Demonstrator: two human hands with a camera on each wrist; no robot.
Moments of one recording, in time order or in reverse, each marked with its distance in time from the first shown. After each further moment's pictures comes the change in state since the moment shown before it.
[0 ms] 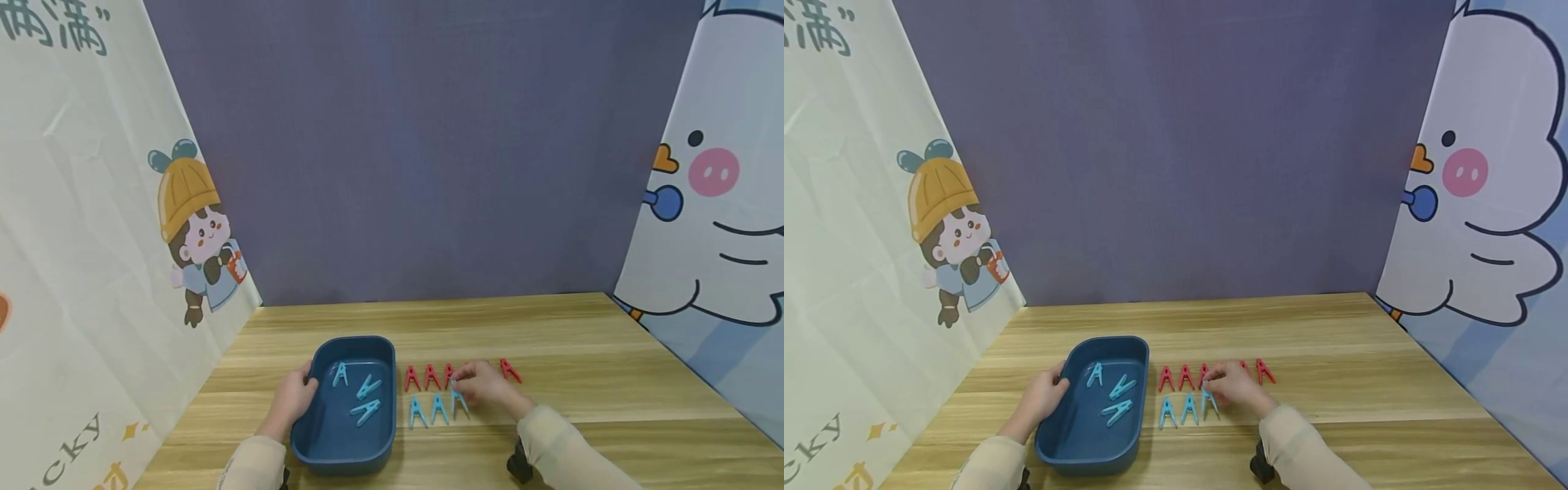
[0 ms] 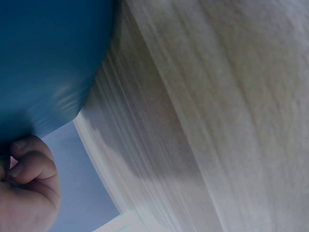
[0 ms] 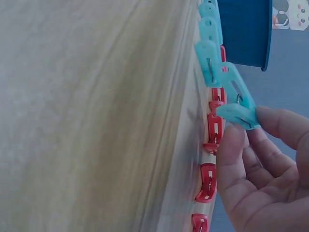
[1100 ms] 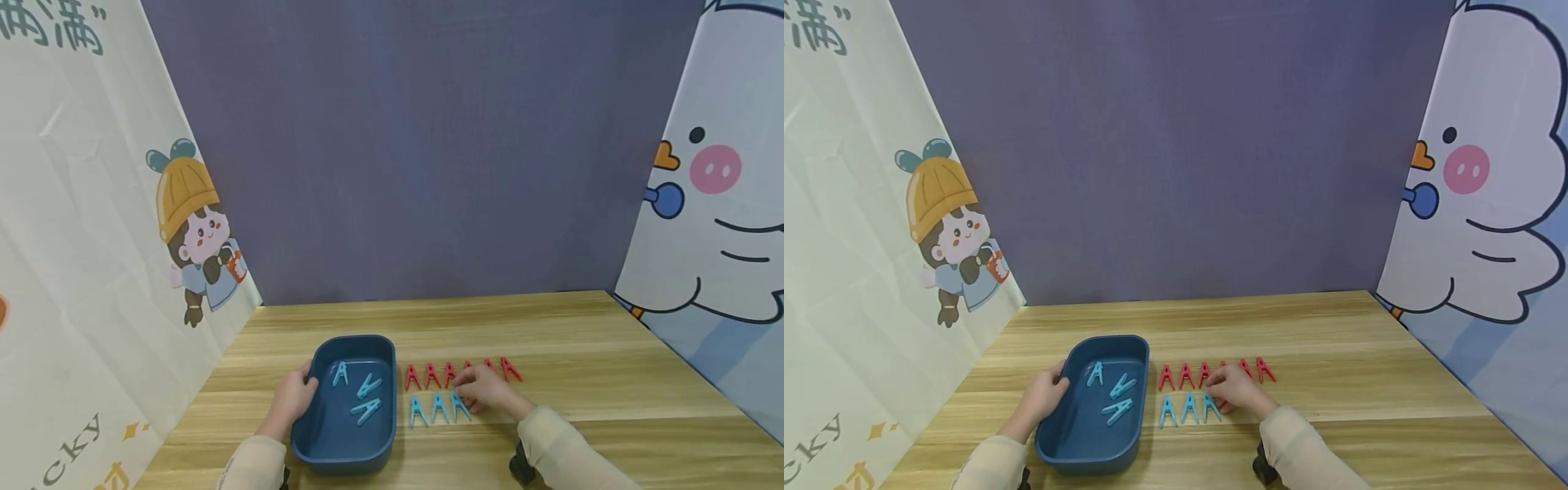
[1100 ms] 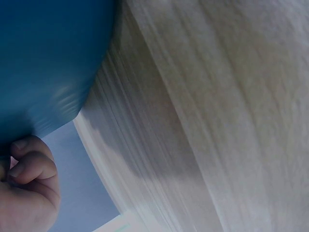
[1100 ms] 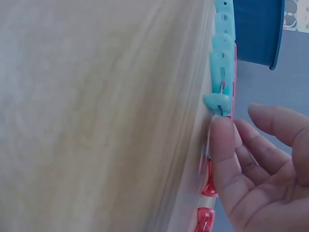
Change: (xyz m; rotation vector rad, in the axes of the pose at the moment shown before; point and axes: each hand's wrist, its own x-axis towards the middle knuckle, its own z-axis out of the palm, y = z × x) left_hand 0.000 -0.001 0.001 -0.006 0.006 0.012; right_hand -0.002 0.006 0.002 -0.058 -0.035 0.014
